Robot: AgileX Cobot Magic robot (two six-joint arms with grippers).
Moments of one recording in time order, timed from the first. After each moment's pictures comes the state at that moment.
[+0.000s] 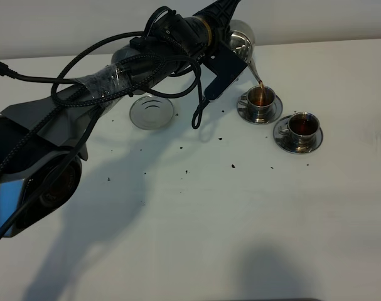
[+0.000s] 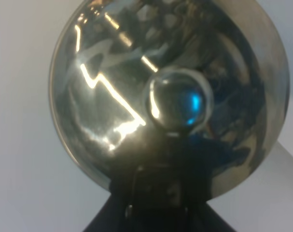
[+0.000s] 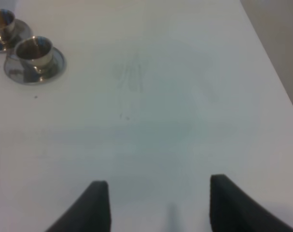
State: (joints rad) left arm -0.58 2.40 -2.07 0.63 0.28 1.46; right arm -0.10 -0.01 -0.49 0.01 1.07 -0.09
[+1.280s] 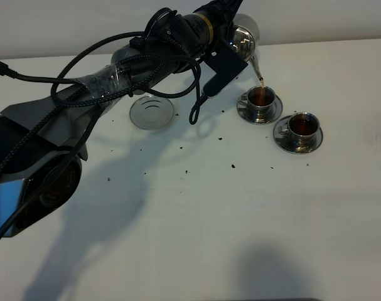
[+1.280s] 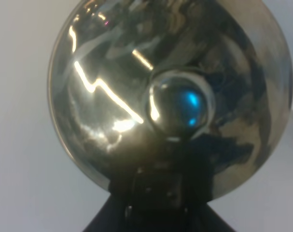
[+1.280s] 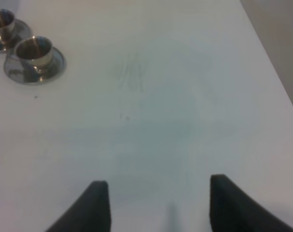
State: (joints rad) left arm -0.58 2.40 -2.07 0.67 0.22 1.49; right arm -0.10 -0.01 -0.49 0.01 1.07 -0.09
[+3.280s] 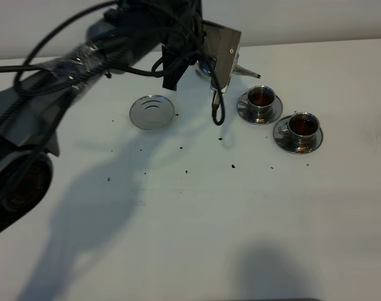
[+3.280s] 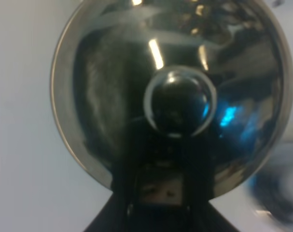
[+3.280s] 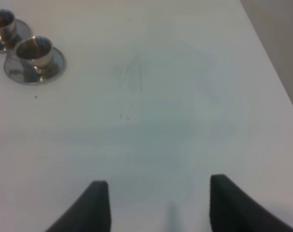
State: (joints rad) left arm -0.58 2.26 -2.07 0.34 0.76 1.15; right arm -0.10 -0.01 -0.49 0.01 1.07 -0.09
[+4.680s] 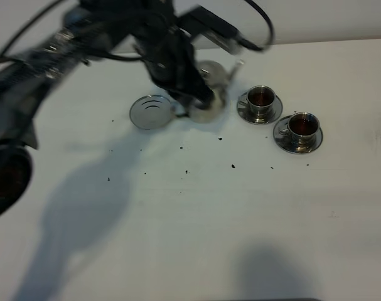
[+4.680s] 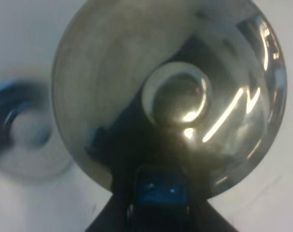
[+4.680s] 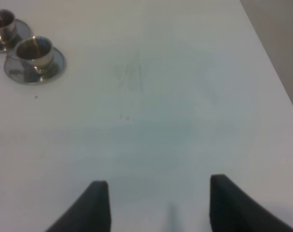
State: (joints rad) left arm -0.52 2.21 -2.07 0.00 1.17 0.23; right arm -0.10 -0.01 -0.49 0.01 1.07 -0.09
